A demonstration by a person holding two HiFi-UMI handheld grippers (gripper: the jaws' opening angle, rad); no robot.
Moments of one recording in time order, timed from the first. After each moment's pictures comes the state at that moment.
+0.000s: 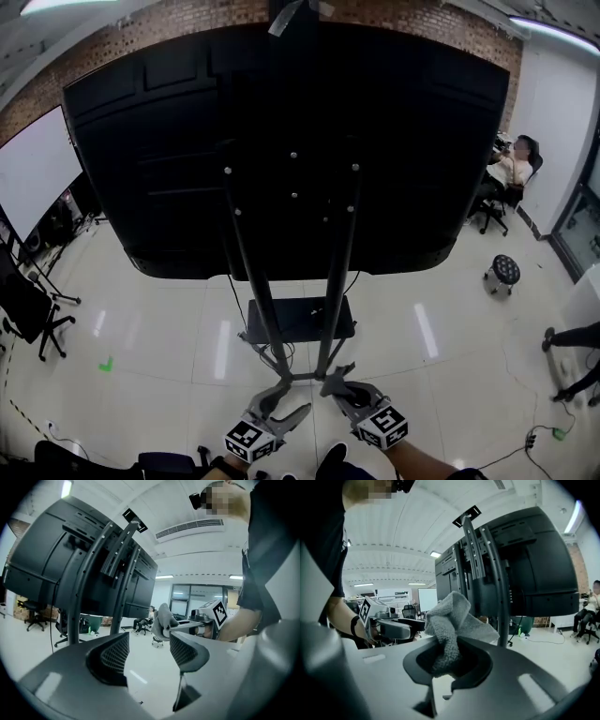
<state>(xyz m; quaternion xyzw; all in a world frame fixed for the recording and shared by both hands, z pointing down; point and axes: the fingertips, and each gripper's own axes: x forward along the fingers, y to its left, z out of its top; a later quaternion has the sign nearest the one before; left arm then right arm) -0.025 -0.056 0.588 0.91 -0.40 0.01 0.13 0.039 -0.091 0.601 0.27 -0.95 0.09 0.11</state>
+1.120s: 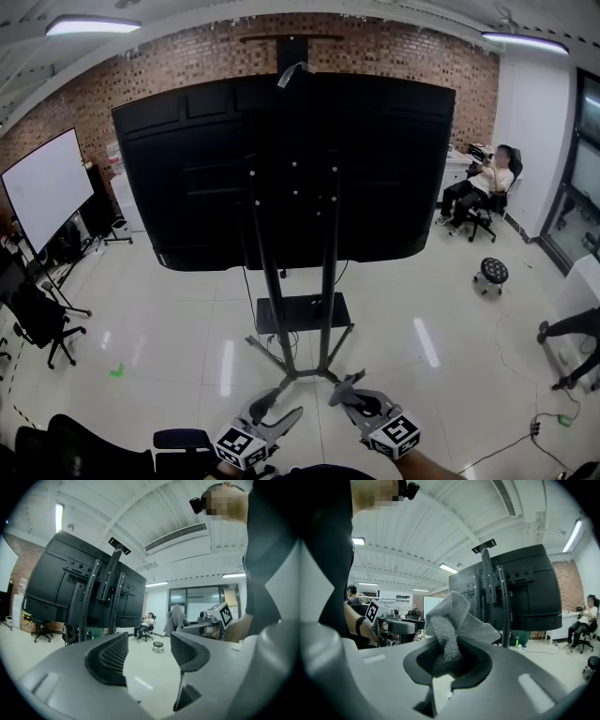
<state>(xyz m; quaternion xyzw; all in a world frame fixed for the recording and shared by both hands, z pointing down) -0.030 0.134 0.509 0.90 -0.42 -0.02 0.07 0.074 0.112 0.515 0.28 -0.96 0.03 0.07</state>
